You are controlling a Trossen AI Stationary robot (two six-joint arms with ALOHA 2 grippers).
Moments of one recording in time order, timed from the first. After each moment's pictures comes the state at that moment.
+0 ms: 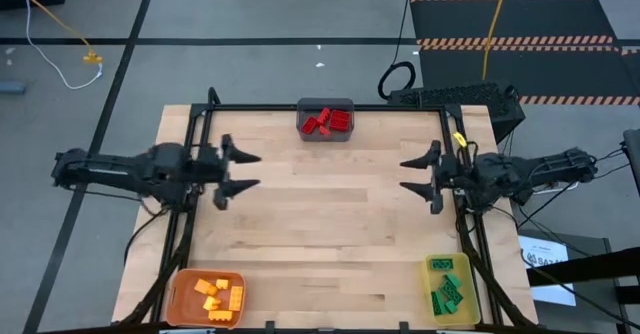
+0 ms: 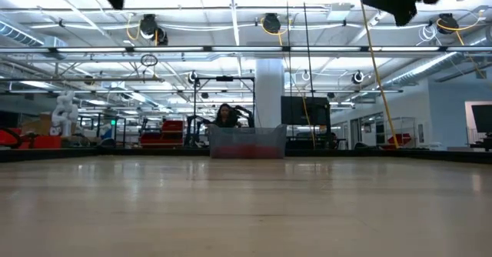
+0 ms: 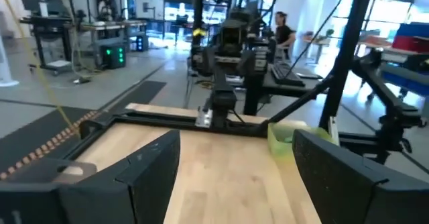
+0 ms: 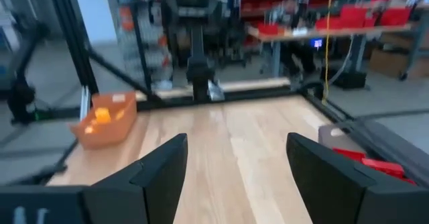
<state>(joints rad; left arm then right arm) -0.07 0.63 0.55 0.10 -0.08 -0.08 0.20 0.47 0.47 -0.12 0.29 0.10</state>
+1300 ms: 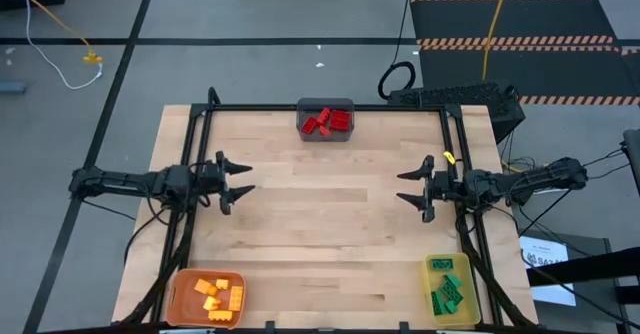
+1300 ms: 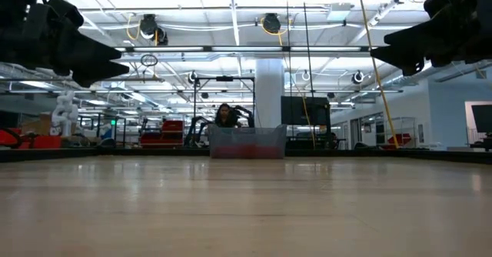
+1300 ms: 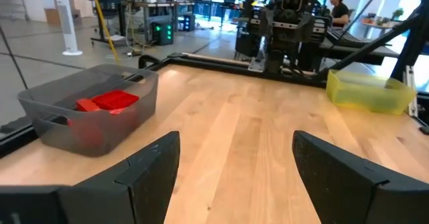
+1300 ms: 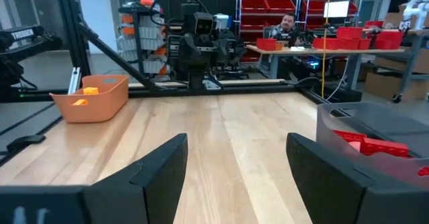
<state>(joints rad) -0.07 0.13 0.02 0.03 -0.27 -0.11 0.19 0.22 0.02 0.22 0.29 0.01</state>
